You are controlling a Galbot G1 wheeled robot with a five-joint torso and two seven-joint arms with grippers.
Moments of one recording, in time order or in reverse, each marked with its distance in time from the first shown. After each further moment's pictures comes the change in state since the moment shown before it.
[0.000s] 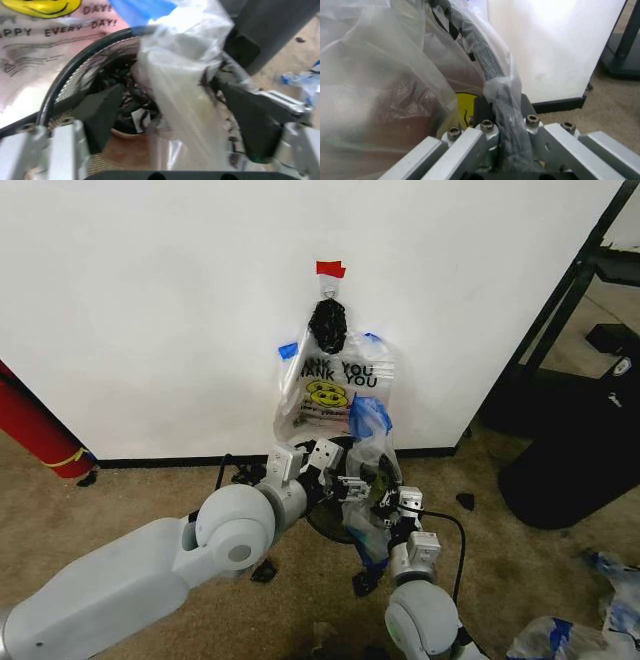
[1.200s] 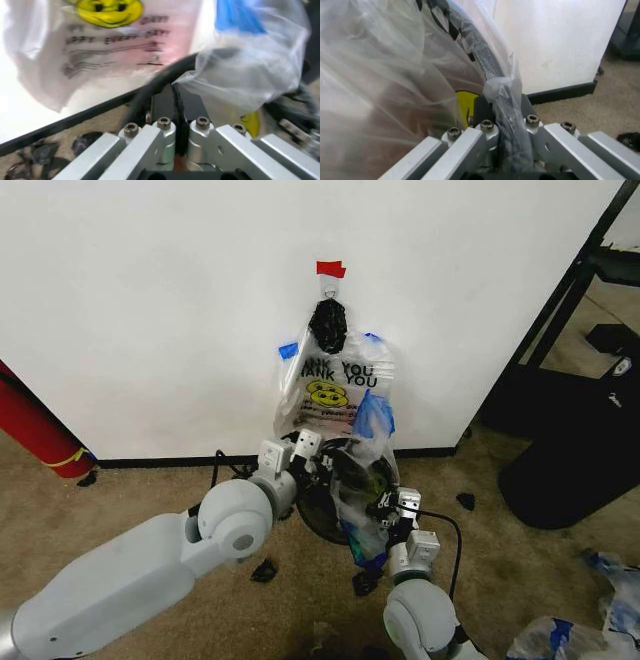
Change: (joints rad) left arm 0.015 0.015 -0.067 0.072 0.027 -0.035 -0.031; right arm 0.004 0.002 0.011 -0.012 0.096 0.012 -0.009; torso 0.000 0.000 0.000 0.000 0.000
